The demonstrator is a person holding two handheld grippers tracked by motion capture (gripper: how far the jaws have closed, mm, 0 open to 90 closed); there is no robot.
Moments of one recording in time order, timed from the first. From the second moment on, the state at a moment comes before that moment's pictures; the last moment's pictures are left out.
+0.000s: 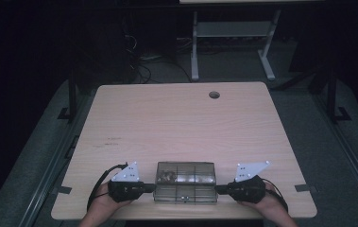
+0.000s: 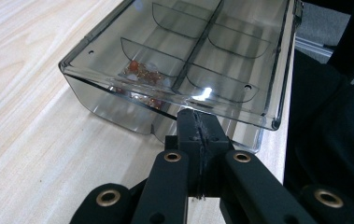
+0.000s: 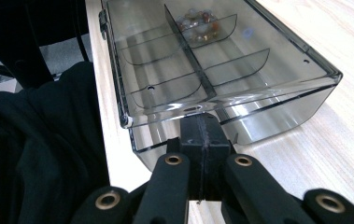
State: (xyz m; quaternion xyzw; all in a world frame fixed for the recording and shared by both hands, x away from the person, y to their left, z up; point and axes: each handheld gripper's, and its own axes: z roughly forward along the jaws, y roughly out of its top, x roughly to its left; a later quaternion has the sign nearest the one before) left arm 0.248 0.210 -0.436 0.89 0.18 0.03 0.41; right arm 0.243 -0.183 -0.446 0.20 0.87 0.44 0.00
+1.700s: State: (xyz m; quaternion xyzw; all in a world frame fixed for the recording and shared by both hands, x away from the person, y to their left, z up) left arm 0.276 0.266 -0.448 0.84 0.32 0.14 0.42; right arm 0.270 -0.226 -0.453 0.36 0.81 0.44 0.15
